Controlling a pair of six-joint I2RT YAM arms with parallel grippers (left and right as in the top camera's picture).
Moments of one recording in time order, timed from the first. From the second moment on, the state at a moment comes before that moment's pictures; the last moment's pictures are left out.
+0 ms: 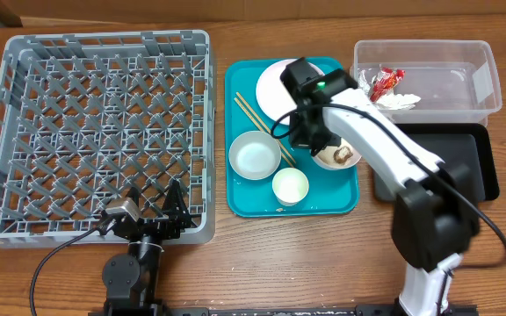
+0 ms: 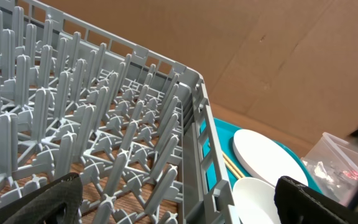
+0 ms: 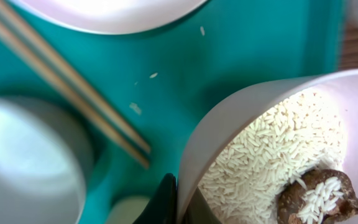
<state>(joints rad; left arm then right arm) -0.01 0.02 0.01 -0.08 0.02 -0.44 0.49 1.99 1.69 -1.17 0.06 0.55</state>
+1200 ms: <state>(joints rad) -0.01 0.02 0.01 -0.08 0.02 -0.44 -0.38 1.61 1.17 -0.92 -0.82 -0.09</state>
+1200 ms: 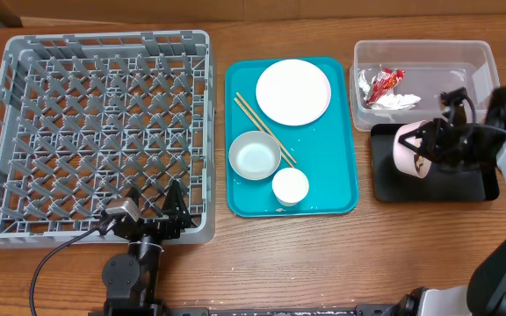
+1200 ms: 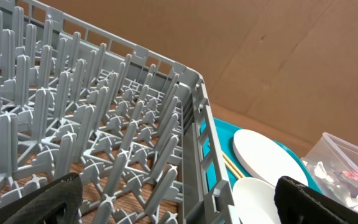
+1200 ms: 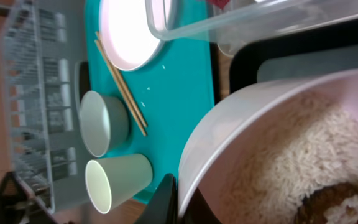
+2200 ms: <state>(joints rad) -0.01 0.02 0.01 -0.08 0.02 -0.44 -0.65 1.65 0.95 -0.48 -1.54 0.03</state>
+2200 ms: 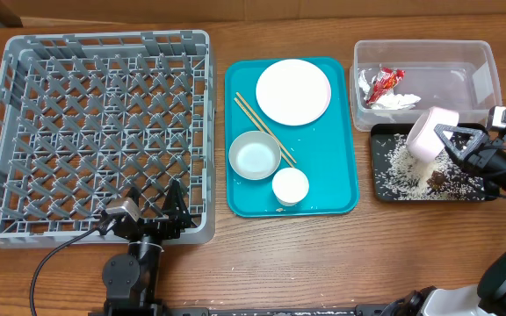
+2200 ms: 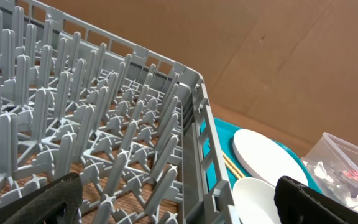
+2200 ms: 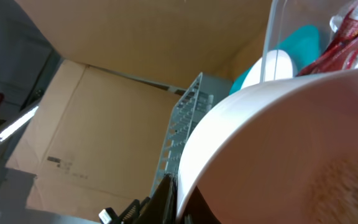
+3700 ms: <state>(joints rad) -0.01 0.02 0.01 -0.08 0.02 -0.44 -0.02 1.35 0.96 -0.23 -1.11 0.66</state>
